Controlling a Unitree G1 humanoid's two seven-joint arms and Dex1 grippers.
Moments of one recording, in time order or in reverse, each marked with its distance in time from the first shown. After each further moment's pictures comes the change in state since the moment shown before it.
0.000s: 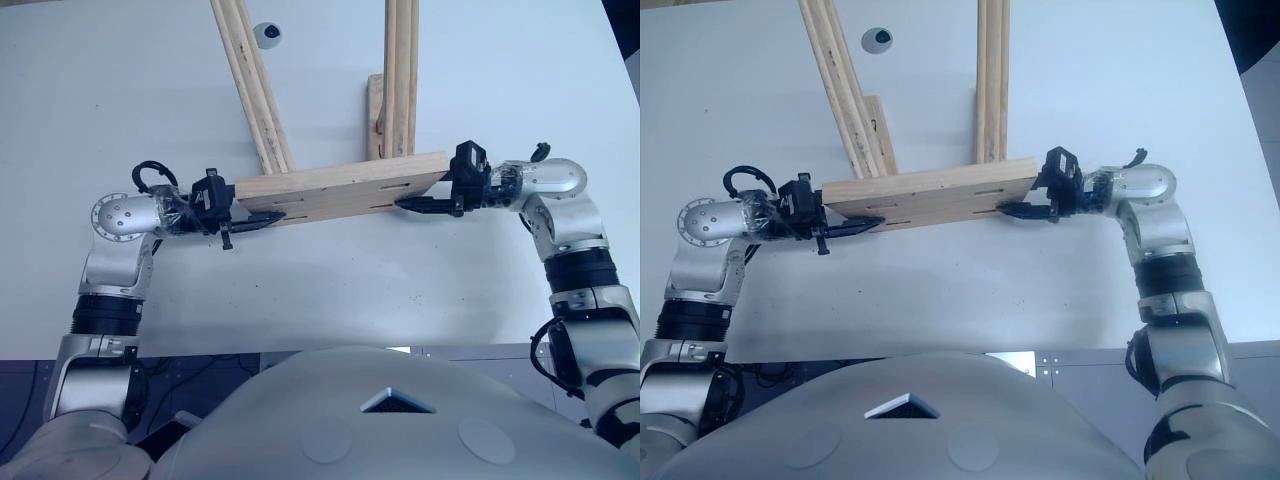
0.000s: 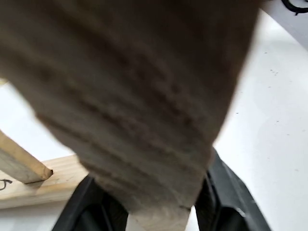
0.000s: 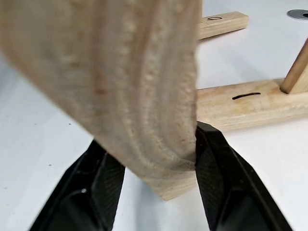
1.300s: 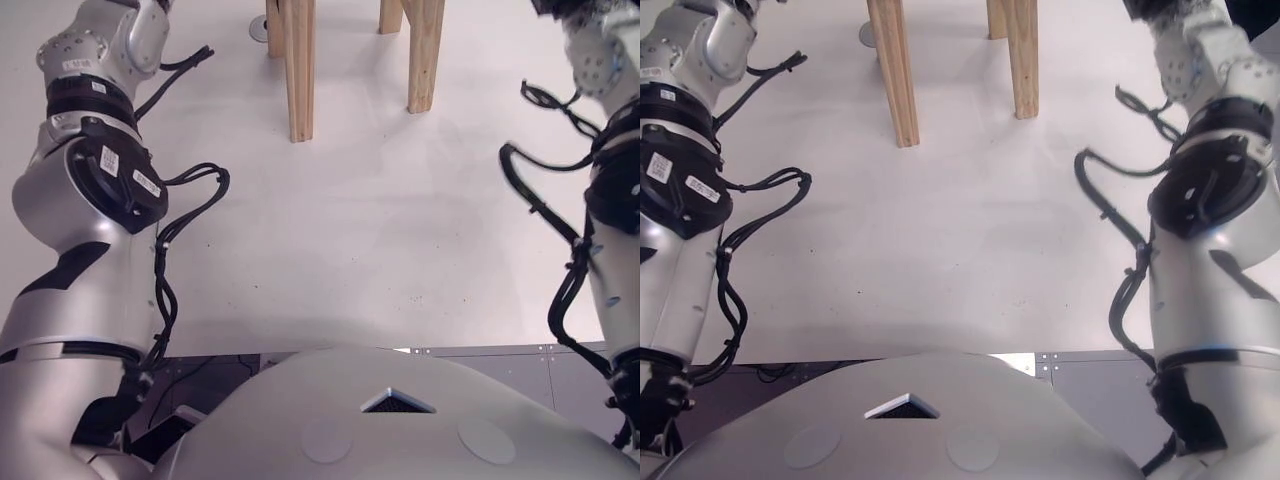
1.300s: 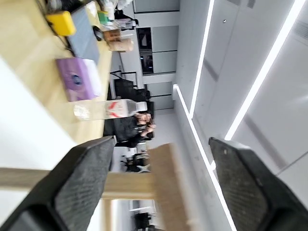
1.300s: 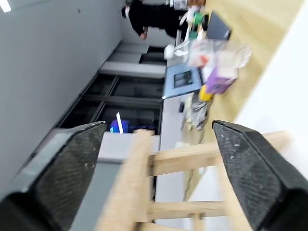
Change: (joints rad) left arm -1.004 -0.240 0.708 1.115 -0.758 0.716 0.906; right arm -0.681 0.143 -1.059 0.802 0.545 0.462 -0.954
